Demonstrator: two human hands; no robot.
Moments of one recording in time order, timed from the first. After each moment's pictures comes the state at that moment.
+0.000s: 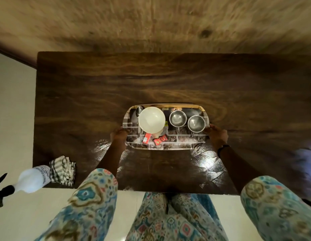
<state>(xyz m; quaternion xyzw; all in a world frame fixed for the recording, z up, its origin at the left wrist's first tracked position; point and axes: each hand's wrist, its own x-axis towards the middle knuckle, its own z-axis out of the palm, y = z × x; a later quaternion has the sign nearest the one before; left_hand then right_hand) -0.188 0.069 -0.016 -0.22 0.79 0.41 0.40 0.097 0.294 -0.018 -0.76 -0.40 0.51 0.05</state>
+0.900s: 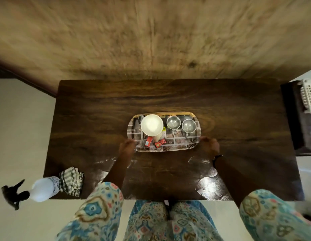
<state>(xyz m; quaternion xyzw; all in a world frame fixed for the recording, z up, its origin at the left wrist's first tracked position) -0.155 0.071 0.088 -0.12 0.79 0.39 0.45 0.092 0.267 0.067 -0.68 -0.59 0.43 0.02</state>
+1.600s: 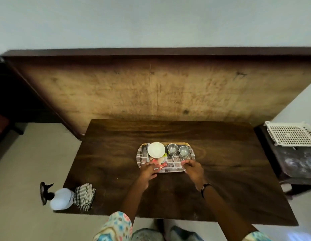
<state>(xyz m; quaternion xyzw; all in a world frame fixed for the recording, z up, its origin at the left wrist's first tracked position) -0.049 0.030 0.214 -0.02 0.70 0.51 0.50 0.101 0.151 0.191 -0.55 -0.58 0.58 0.17</state>
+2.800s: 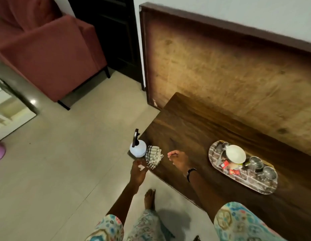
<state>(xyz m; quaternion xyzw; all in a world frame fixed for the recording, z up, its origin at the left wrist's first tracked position) -0.162 -0.309 0.171 -0.15 0.78 0.55 0.25 -0.154 -0.119 0.177 -0.31 -0.77 0.54 -0.12</state>
